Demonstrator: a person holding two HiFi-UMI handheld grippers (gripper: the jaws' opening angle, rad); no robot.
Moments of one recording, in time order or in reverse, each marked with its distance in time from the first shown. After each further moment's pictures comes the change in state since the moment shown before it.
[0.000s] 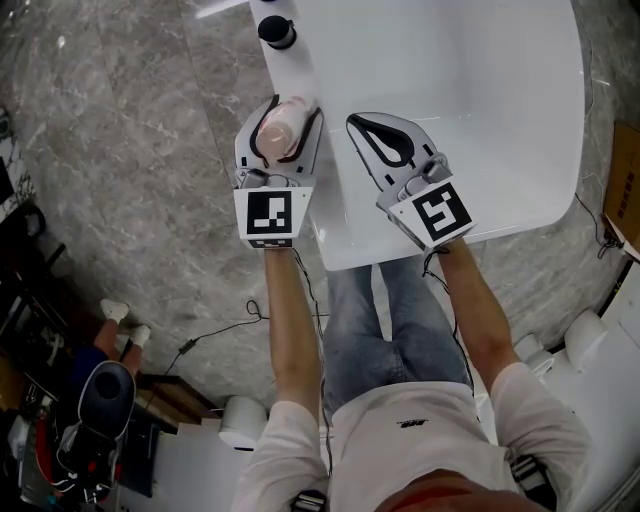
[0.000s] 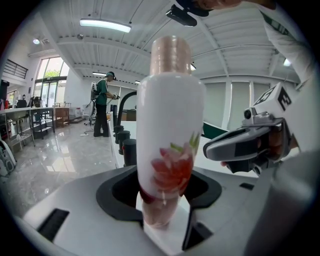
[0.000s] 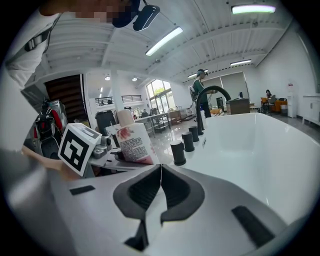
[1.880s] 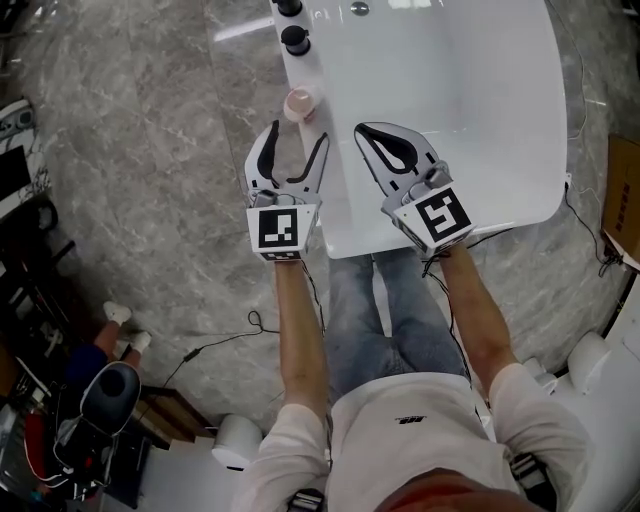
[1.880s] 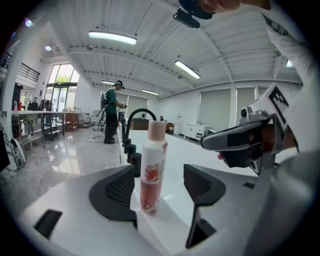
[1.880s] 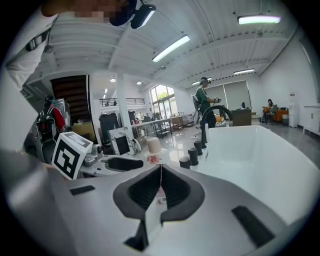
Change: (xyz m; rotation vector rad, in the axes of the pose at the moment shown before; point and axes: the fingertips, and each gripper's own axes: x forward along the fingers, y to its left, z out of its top) left arm -0.093 -0.023 0.036 -0.042 -0.088 0.079; right arm -0.058 0.054 0.057 -0.064 -0.041 0.011
